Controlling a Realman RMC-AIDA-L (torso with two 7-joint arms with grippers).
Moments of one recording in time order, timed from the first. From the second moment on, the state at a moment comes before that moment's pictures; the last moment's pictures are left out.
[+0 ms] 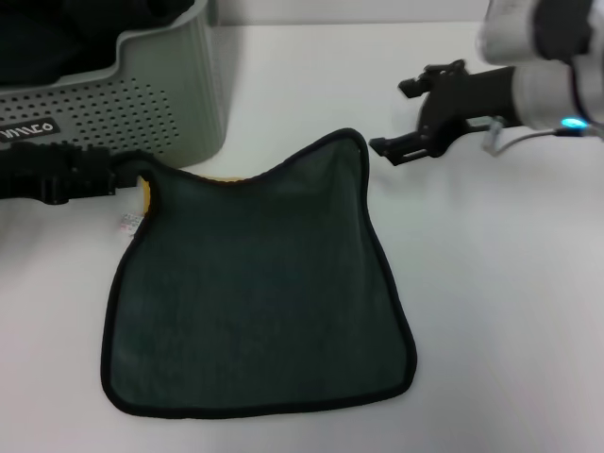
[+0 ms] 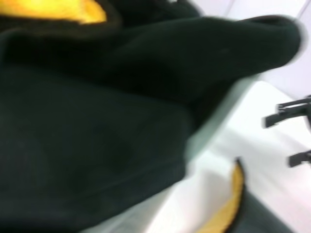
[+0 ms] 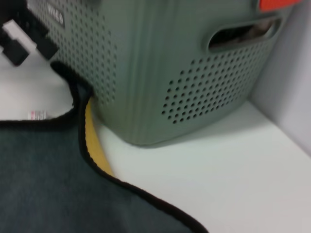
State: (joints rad) left arm -0.46 -1.92 0.66 0.78 2.05 1.57 -1.74; right arm 0.64 2.02 -1.47 -1.10 -2.07 -0.97 1.91
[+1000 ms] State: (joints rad) left arm -0.39 -1.96 0.82 0.63 1.70 2.03 -1.19; right arm 0.46 2.01 -1.21 -0.74 -1.36 -1.86 1.30
